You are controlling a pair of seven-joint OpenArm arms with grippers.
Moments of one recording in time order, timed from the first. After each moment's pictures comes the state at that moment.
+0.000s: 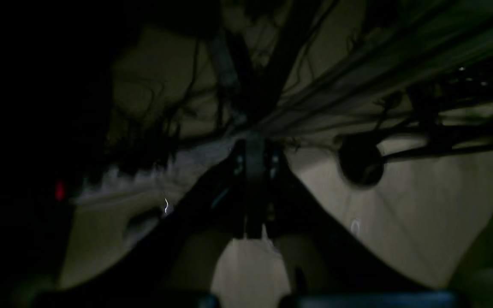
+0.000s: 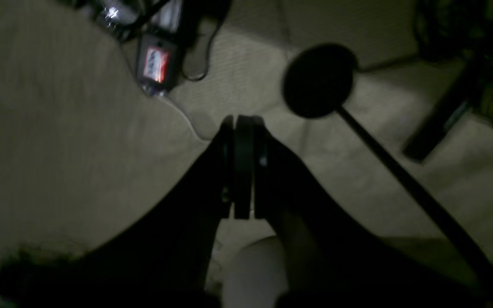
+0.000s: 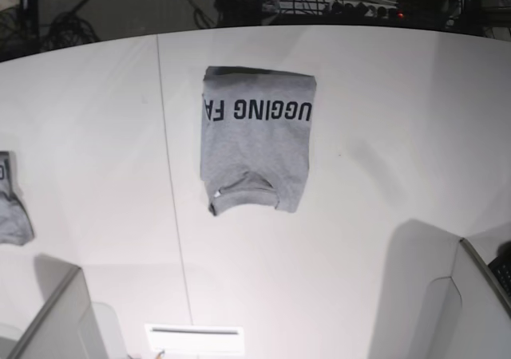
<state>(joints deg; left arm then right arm) 40.0 -21.2 0.2 32.8 6.8 -32.7 -49.8 -46.3 14.0 -25.7 55.1 0.7 -9.3 -0.8</state>
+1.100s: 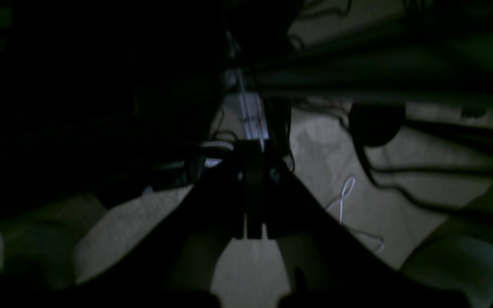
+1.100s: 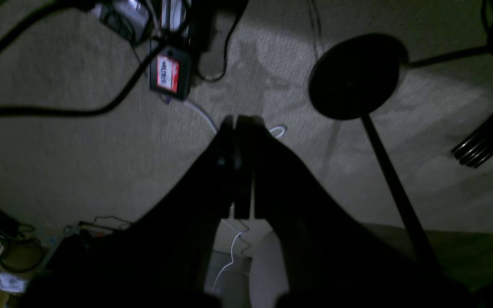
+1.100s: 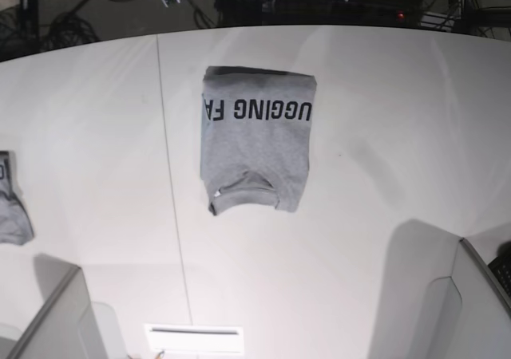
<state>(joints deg) 13.4 -8.0 5.2 4.6 6.6 -22.0 -30.2 -10.0 6.3 -17.0 9.6 0.6 8.5 0.4</state>
